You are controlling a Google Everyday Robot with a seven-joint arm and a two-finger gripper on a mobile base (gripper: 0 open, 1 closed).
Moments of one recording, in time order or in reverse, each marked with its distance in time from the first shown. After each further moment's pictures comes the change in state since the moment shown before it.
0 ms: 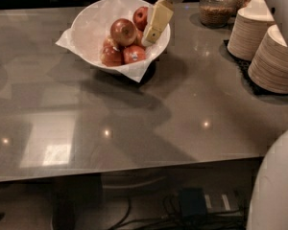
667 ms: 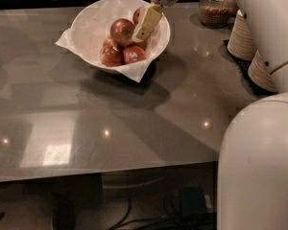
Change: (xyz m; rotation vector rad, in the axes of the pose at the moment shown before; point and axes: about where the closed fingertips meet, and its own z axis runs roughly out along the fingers) arm 0.004 -0.029 0.040 -0.008 -0.063 -0.006
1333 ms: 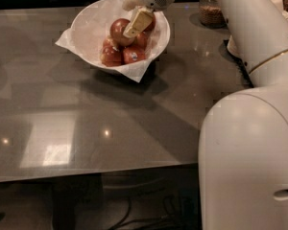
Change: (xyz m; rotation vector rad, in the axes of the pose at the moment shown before) arm 0.001 -0.013 0.032 -0.022 -0.041 -0.003
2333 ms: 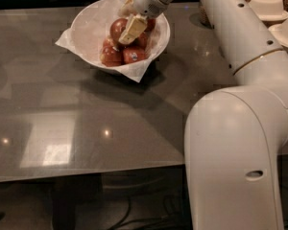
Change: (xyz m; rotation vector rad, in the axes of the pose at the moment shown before) arm 0.009 -0.003 0.034 -0.046 -0.021 0.029
